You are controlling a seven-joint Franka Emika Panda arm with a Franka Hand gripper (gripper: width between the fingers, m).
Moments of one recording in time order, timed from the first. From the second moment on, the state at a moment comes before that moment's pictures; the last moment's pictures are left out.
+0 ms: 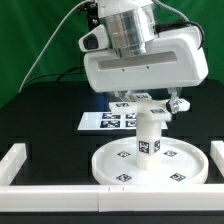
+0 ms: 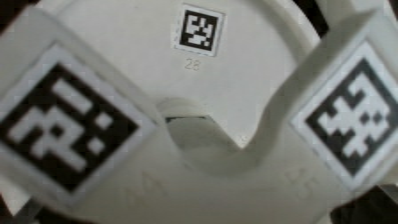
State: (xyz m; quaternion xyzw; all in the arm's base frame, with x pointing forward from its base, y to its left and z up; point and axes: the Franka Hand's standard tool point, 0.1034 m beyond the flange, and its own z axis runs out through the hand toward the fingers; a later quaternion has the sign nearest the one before) arm 0.555 0.023 0.100 -0.95 0.29 0.03 0.11
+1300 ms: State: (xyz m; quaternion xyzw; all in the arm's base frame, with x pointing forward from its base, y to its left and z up) arm 0.558 0.020 0.106 -0.95 0.28 0.06 0.09
